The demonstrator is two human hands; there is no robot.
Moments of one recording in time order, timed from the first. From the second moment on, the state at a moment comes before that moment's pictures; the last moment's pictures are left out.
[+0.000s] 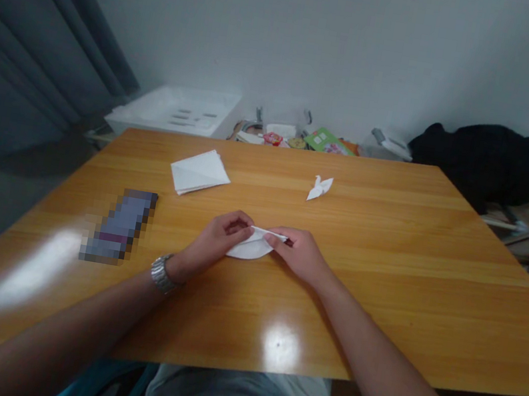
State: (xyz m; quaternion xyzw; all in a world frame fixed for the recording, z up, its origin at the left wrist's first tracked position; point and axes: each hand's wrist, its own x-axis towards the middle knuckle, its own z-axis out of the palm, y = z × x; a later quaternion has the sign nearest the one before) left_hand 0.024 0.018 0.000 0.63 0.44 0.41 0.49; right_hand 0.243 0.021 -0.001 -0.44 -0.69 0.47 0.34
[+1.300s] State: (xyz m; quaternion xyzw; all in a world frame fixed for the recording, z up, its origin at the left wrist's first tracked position) left_hand 0.021 0.015 0.006 0.71 0.45 0.35 0.40; right_hand 0.239 0.017 0.000 -0.42 -0.74 0.42 0.30
